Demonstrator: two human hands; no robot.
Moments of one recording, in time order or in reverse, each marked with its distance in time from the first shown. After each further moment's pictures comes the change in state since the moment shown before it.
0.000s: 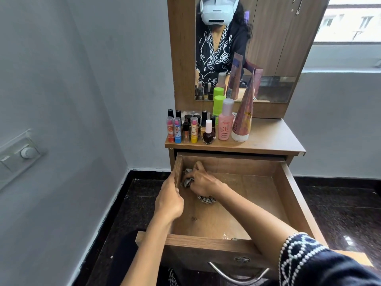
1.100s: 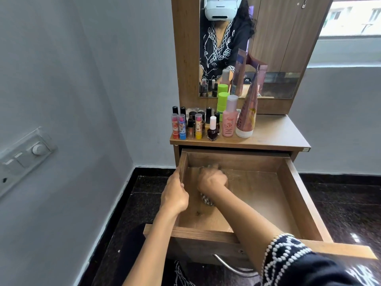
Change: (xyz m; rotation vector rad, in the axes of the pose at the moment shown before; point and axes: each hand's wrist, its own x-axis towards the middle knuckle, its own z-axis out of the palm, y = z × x) left_hand -0.003 0.002 -0.003 -0.010 -0.021 0.004; right_hand -0.009 -0.022 0.007 -0.250 0.117 0.501
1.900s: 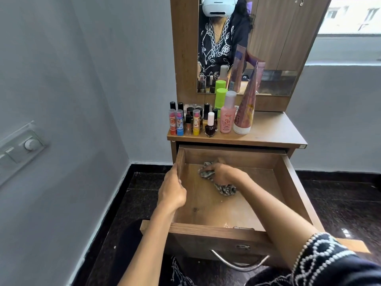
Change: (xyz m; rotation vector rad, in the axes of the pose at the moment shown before) left_hand 0.001 -0.002 0.002 0.011 0.019 0.010; right_hand 0.018 0.054 -0.016 0.039 -0.236 -0.390
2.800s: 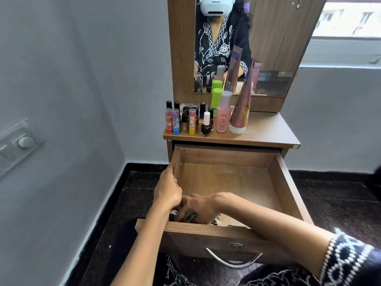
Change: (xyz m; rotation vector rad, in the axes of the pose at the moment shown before) left_hand -0.002 0.004 0.000 0.014 0.008 -0.022; right_hand -0.052 -0.042 0.036 -0.178 -0.306 -0.523
